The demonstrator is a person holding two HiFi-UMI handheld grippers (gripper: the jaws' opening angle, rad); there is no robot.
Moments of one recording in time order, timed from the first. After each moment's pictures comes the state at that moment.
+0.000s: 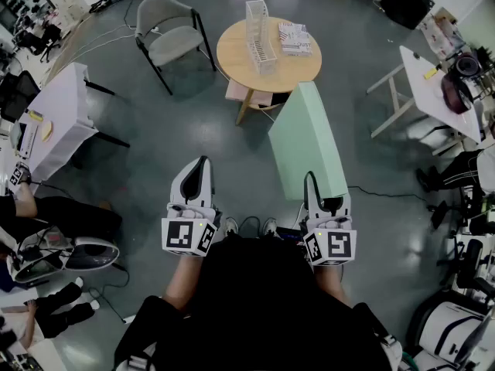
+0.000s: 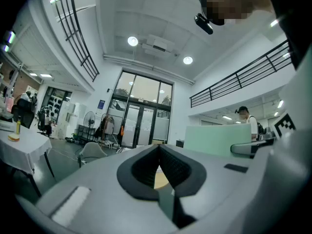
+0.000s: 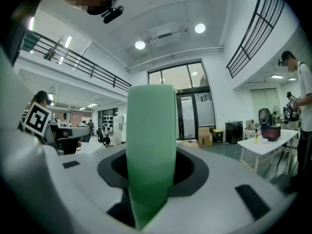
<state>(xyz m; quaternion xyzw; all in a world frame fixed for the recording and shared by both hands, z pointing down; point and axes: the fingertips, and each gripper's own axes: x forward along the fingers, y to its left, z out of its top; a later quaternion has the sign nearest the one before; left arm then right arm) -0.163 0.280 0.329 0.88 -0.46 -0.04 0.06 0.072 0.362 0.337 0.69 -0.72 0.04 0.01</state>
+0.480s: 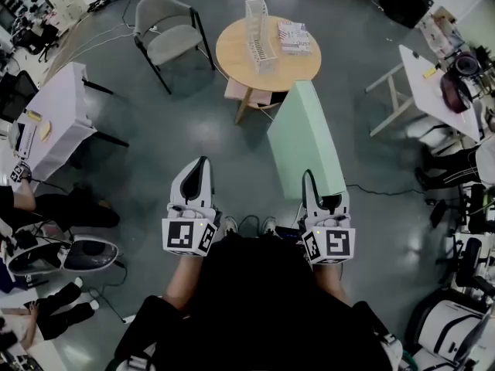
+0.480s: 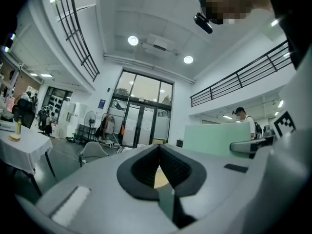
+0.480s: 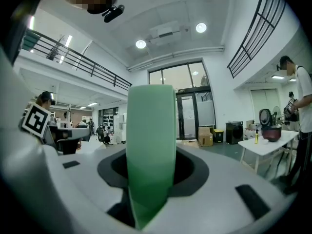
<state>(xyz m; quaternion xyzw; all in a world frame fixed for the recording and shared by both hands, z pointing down) -0.163 0.279 0.333 0.88 -0.46 -0.04 0.06 0.068 0.357 0.338 0.69 -0.72 0.04 0.01</state>
